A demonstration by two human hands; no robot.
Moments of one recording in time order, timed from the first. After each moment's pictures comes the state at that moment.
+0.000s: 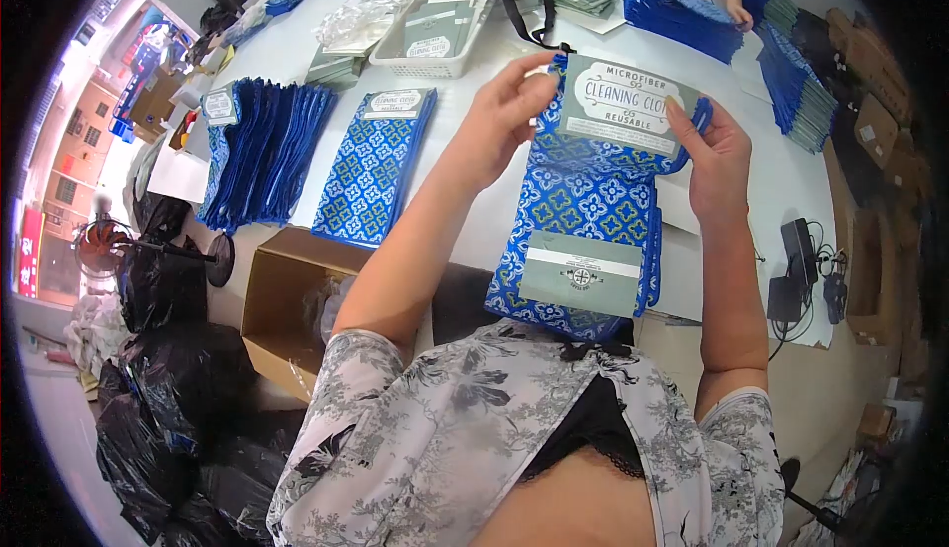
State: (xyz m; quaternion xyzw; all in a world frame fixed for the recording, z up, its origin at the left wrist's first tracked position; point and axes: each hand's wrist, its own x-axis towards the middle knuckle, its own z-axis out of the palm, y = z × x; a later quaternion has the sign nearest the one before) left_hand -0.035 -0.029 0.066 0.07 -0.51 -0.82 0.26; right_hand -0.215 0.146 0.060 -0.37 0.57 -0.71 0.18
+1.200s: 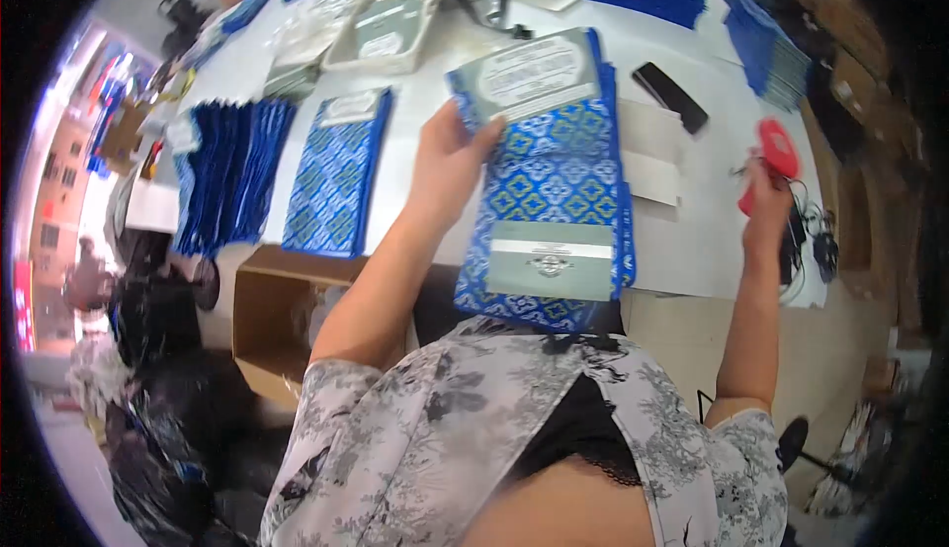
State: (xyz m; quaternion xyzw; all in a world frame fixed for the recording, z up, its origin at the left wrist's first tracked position) left_hand -0.020 -0.008 0.017 0.21 -0.65 -0.66 0.32; right_hand -0.305 0.284 -0.009 -0.17 0.76 -0.63 -0.04
